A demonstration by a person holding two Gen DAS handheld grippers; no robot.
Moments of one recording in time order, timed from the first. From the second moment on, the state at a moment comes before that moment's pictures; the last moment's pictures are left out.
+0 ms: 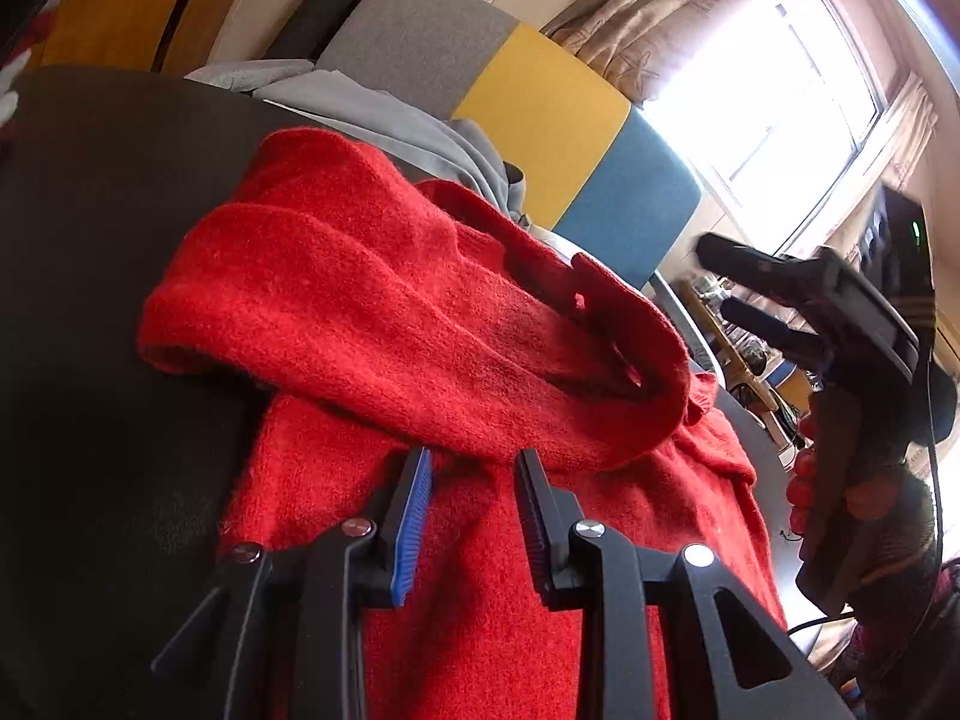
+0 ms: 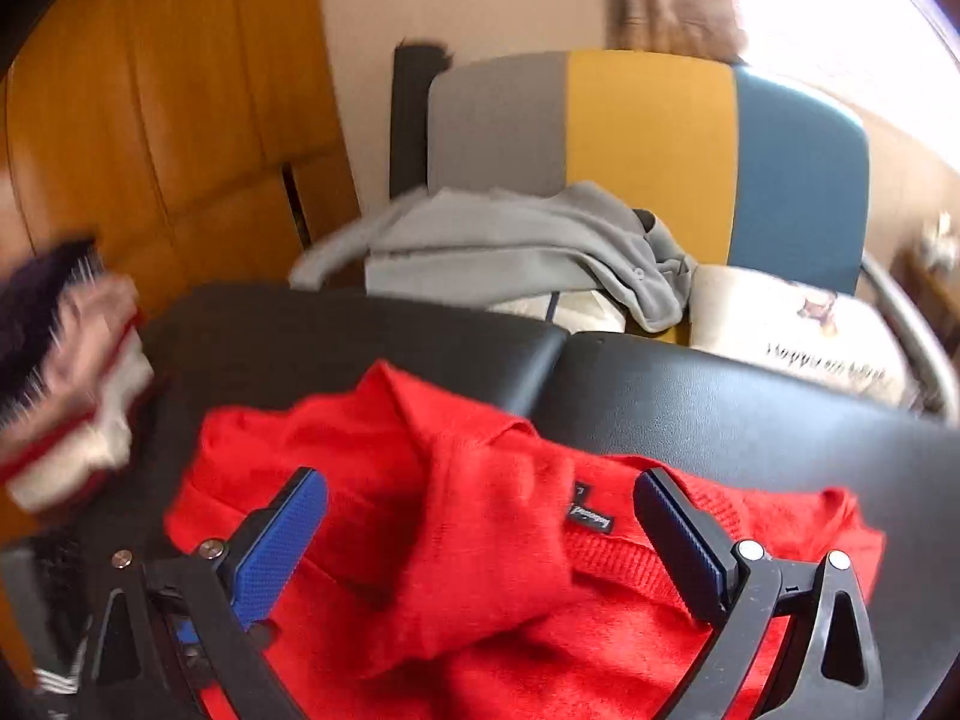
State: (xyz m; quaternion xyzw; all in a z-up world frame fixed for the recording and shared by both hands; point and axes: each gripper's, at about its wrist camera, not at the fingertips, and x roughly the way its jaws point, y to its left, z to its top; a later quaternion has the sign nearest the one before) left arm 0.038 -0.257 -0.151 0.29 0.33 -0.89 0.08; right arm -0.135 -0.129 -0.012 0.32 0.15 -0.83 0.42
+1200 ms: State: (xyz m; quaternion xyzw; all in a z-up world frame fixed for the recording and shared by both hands) left arm 0.015 -0.250 -0.151 0.30 0.33 -0.89 0.06; right arm -0.201 -0.080 0.004 0.47 0.00 -0.79 0.39
